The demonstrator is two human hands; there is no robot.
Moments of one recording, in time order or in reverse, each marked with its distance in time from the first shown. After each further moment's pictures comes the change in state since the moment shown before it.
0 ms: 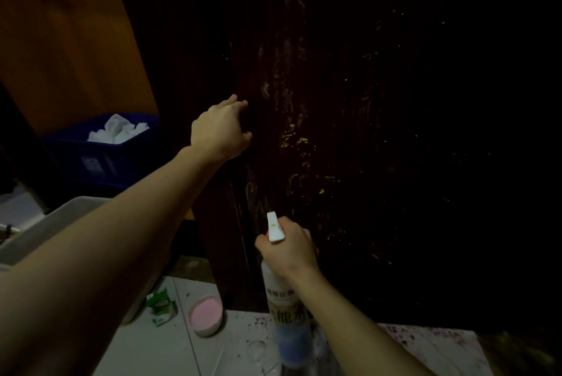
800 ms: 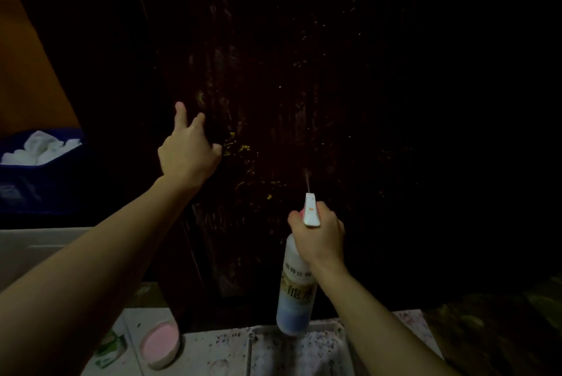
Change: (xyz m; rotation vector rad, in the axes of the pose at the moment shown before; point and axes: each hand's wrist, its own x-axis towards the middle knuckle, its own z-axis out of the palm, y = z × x) left_hand -0.013 0.055 0.028 -0.116 0.060 -0.123; right_hand 0.000 0.049 -0.101 0.109 0.486 0.101
